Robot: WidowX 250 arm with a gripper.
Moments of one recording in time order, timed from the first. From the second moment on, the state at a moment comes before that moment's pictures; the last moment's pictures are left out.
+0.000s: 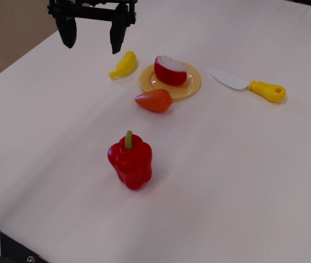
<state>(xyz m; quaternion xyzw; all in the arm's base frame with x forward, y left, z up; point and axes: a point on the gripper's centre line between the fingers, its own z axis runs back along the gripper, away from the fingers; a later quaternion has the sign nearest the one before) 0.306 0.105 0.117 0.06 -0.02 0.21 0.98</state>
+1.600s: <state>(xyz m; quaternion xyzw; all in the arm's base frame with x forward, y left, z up) 0.391 0.059 0.056 0.01 -0.08 0.52 0.85</state>
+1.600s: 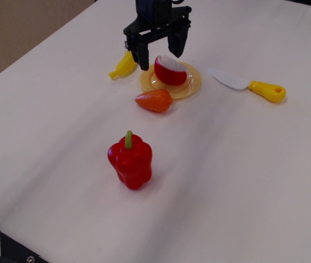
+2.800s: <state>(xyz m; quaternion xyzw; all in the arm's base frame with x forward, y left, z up) 0.424 0.053 0.030 0.04 -0.03 0.59 0.80</state>
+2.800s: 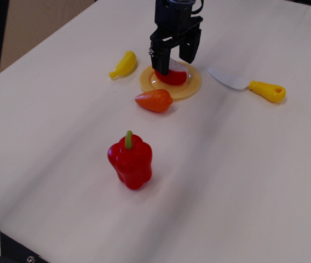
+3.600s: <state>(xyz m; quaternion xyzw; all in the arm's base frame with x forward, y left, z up) 0.423 0.052 0.018 0.04 -0.03 0.59 0.80</state>
